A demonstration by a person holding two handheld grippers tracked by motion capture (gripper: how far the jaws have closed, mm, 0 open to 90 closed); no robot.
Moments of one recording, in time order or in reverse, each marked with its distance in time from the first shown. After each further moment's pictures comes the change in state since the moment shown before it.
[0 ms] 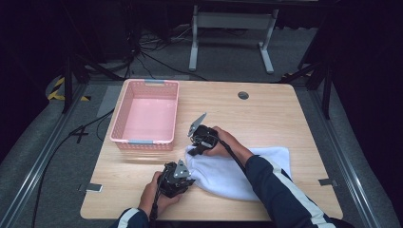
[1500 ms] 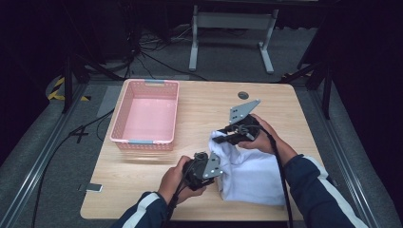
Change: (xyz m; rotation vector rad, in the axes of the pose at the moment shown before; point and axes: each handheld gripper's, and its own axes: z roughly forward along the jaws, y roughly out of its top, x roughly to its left) left arm -0.053 0.106 -0.017 -0.089 0.011 0.373; right arm 0.021 -0.046 -0.145 -0.313 -0.060 -0.095
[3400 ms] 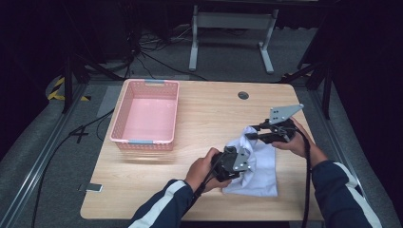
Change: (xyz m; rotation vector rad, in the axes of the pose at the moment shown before) left arm 0.001 0.042 0.059 -0.036 -0.097 0.080; right arm -0.018 -0.078 -0.067 -0.060 -0.128 0.022
